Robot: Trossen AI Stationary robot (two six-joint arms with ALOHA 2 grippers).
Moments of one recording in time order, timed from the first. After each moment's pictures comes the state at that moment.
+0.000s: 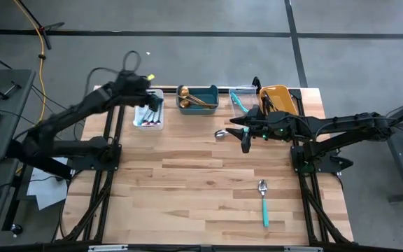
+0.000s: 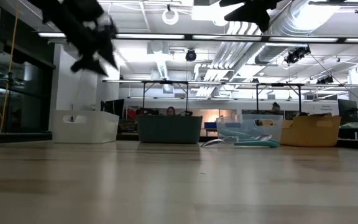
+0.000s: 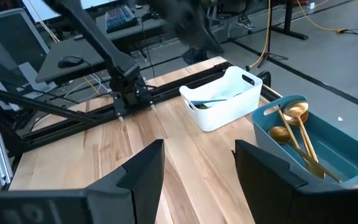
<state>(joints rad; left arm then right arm) 0.76 1.05 0.86 -0.52 0.15 -0.39 0.04 1.07 0.88 -0.08 0.29 0.29</state>
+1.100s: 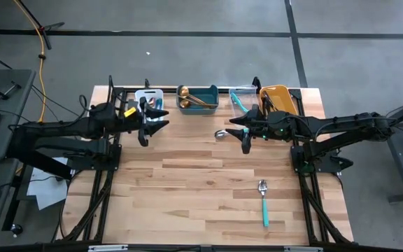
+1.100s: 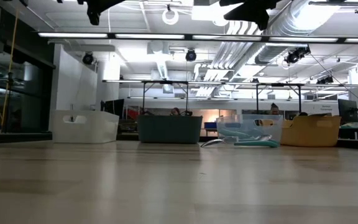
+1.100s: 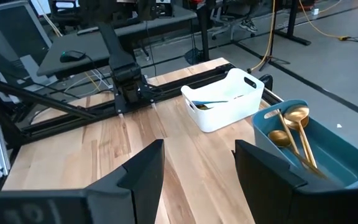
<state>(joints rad) 0.13 0.74 0.61 0.21 -0.03 -0.21 0.04 1.07 0.88 -0.08 0.28 0.24</state>
